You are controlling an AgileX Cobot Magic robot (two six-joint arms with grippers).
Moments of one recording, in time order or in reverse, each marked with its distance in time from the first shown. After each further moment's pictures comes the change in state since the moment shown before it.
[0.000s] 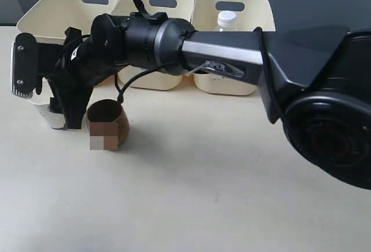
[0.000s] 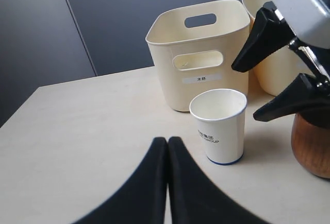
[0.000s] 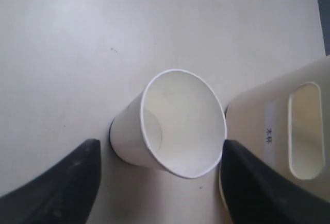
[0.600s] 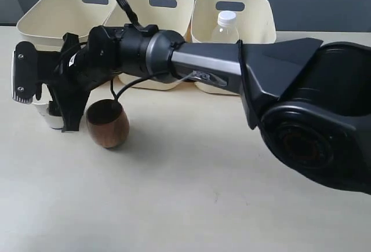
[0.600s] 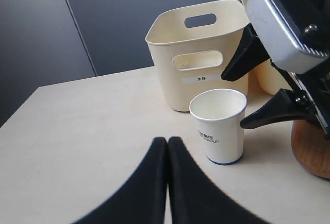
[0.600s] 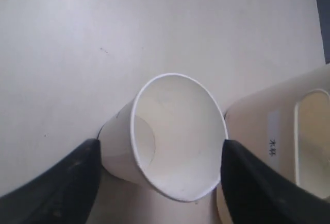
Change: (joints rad) left arm 0.000 0.000 0.000 0.000 0.000 0.000; right arm 0.004 0.080 -0.073 -0.003 -0.026 -0.017
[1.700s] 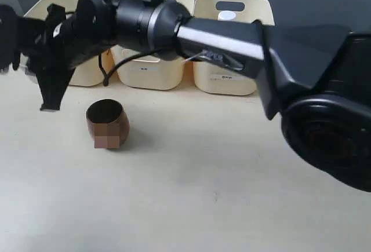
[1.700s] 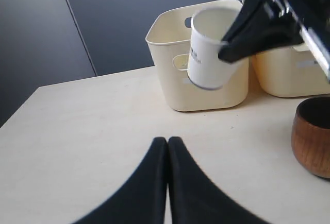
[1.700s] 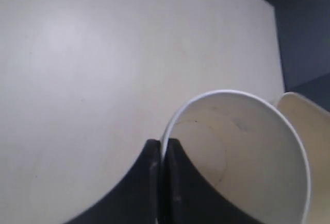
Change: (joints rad) left arm 0.000 0.000 0.000 0.000 0.000 0.000; right arm 0.002 -0.088 -0.063 0.018 0.072 0.047
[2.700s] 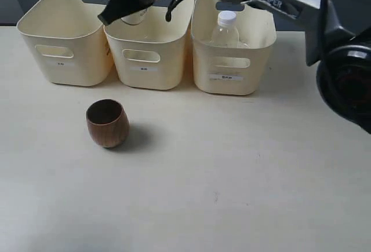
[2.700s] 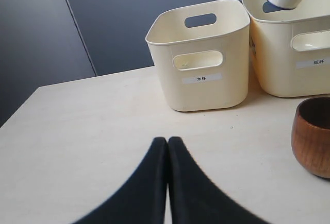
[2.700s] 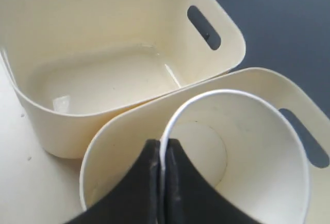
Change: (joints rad) left arm 0.000 0.000 0.000 0.000 0.000 0.000; right arm -0.246 0.000 -0.085 -0.396 0.004 0.842
